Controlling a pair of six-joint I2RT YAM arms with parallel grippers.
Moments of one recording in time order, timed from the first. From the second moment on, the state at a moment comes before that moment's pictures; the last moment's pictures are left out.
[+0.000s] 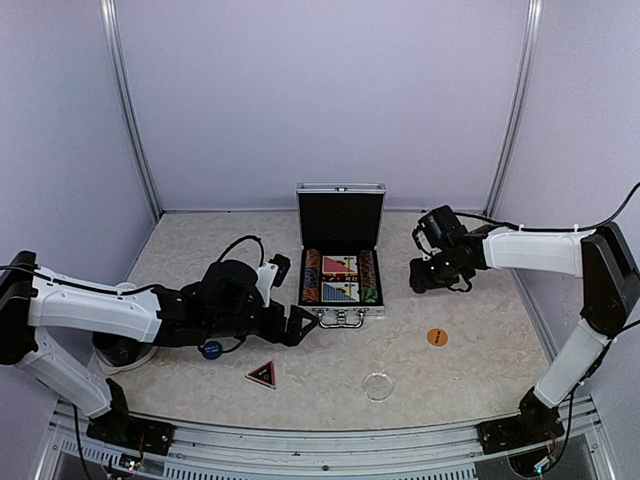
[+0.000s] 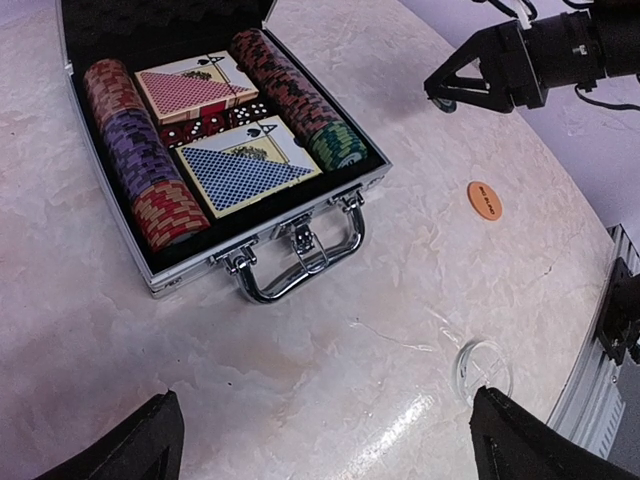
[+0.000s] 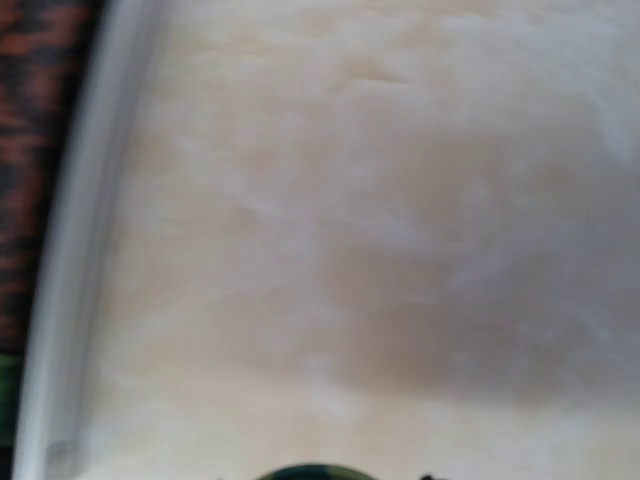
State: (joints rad) left arm -1.01 1.43 0.74 0.13 -0.09 -0.47; right arm 0.52 1.64 1.06 -0.41 0.14 0.29
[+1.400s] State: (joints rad) left arm -1.00 1.54 0.60 0.63 0.07 -0.72; right arm 0.90 1.69 1.33 -0.50 0.10 0.31
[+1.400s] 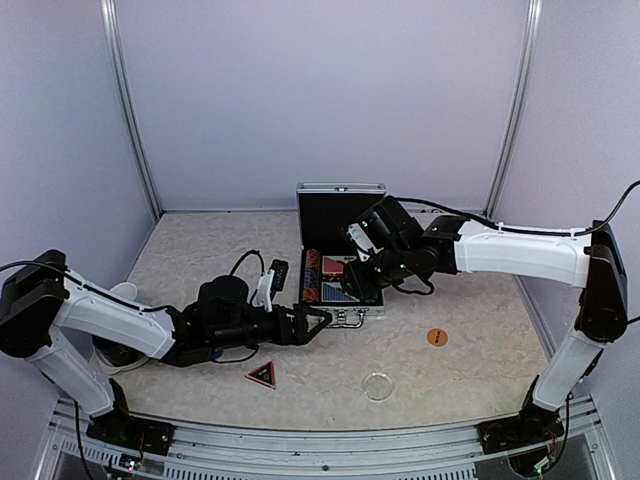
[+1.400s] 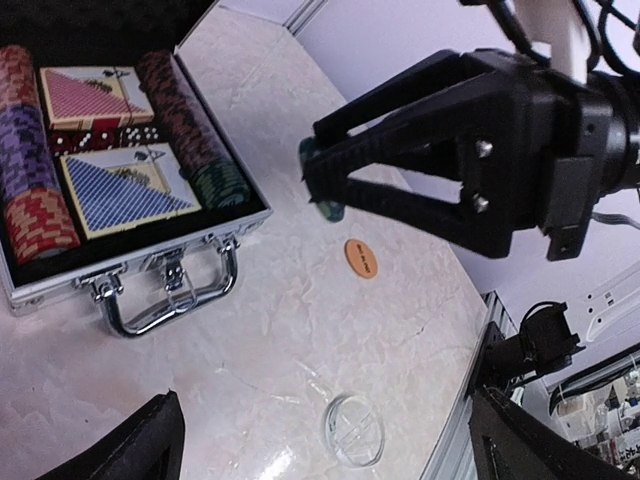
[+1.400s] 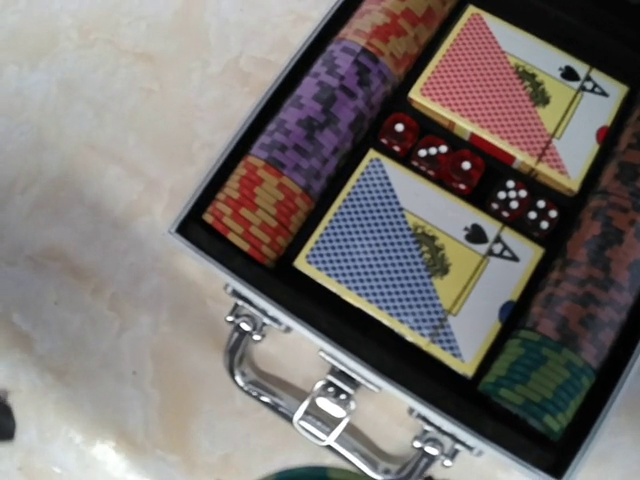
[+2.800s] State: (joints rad) left arm -1.07 1.78 0.77 0.82 -0.12 -0.67; right arm 0.93 1.66 1.31 -0.42 0.02 0.44
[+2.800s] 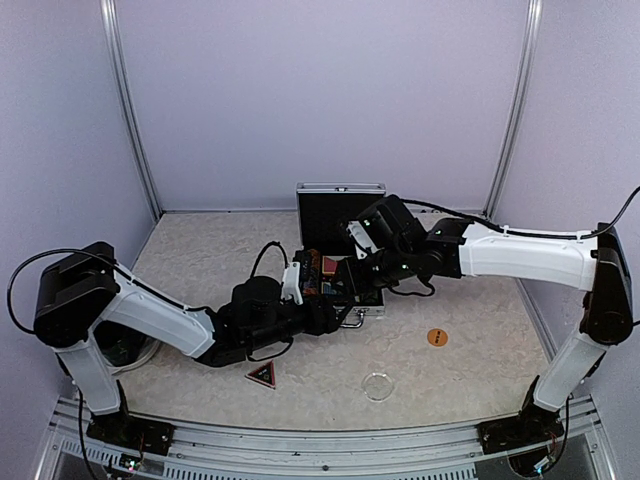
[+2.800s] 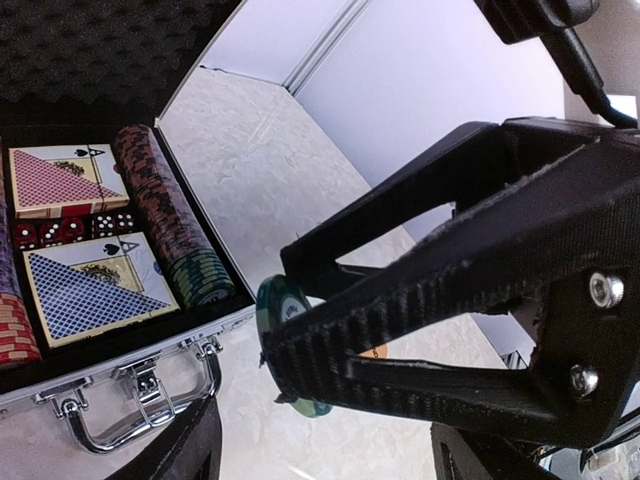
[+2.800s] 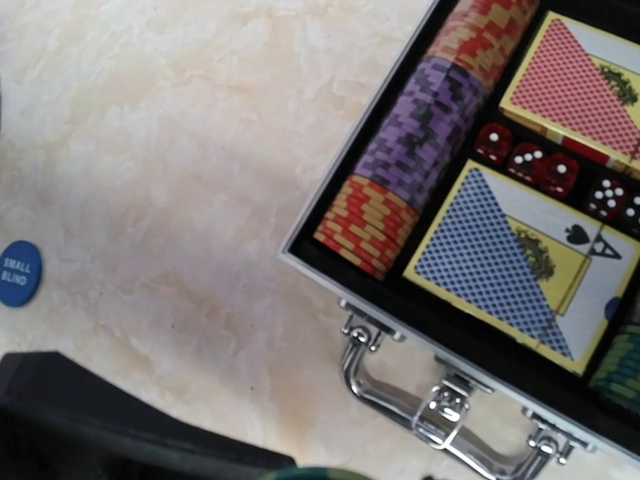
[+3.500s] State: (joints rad) left arm -1.06 1.79 0.79 0.81 -0.16 -0.67; right arm 0.93 1.65 1.29 -0.40 0.02 0.45
